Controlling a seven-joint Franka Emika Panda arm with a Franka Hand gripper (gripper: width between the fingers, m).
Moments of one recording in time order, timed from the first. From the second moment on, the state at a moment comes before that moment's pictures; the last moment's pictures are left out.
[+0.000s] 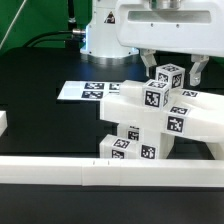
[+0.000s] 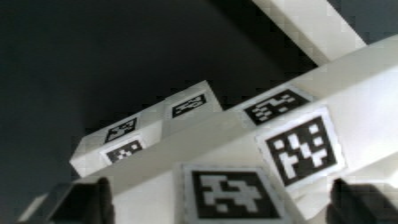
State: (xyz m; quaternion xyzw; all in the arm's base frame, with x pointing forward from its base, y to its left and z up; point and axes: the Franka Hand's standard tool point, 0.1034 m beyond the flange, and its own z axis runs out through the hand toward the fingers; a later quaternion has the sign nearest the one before) arm 0.573 0.067 0.111 -0.93 0.36 -0.02 0.05
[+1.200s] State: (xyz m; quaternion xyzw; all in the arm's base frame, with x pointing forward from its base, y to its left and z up) arm 0.577 0.063 0.115 -0.99 -0.16 -0.03 -0.01
